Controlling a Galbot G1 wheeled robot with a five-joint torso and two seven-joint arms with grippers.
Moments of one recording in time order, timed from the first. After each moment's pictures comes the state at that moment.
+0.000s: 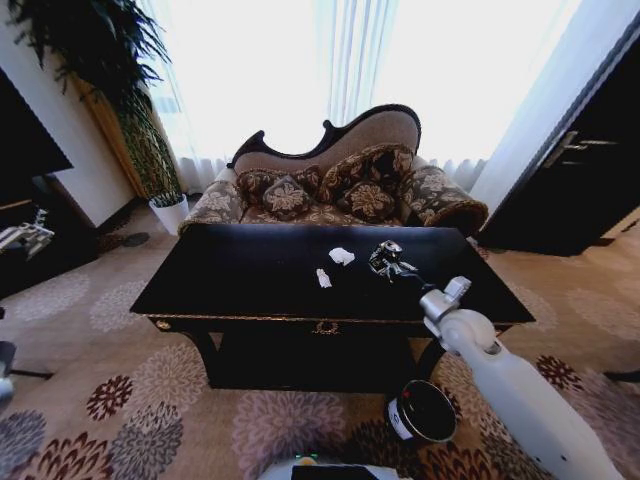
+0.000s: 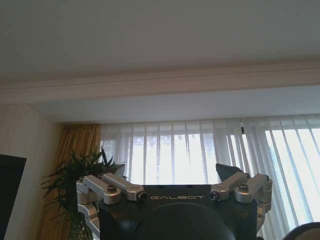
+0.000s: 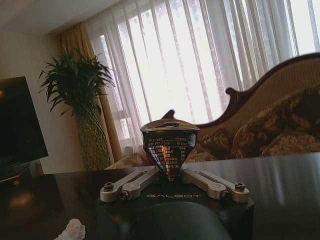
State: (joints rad) left arm 1.50 -1.03 -1.40 -2.27 -0.93 -0.01 0.12; right arm -1.12 0.81 0.45 1.92 0.97 -0.10 -0.11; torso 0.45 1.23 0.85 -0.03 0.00
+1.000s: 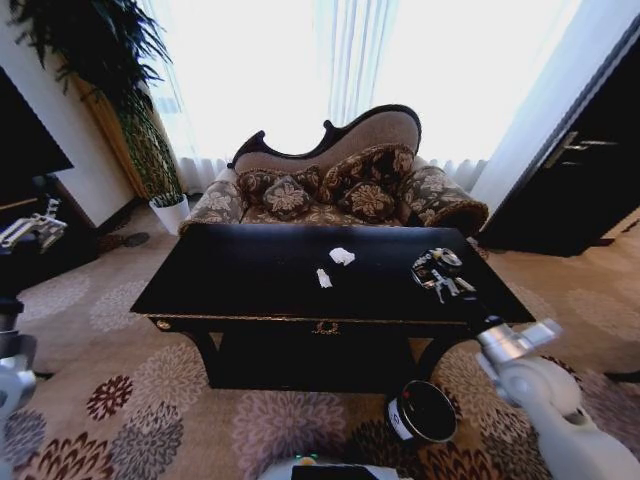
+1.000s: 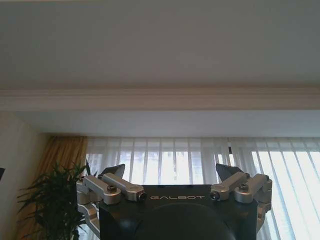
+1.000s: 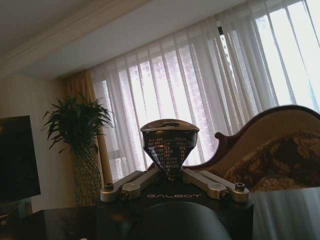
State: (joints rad) left arm 1.44 -1.06 -1.31 -2.31 -0.91 -0.05 0.12; right arm -1.55 0.96 0.88 2.08 0.96 0.07 -0.36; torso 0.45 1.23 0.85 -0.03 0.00
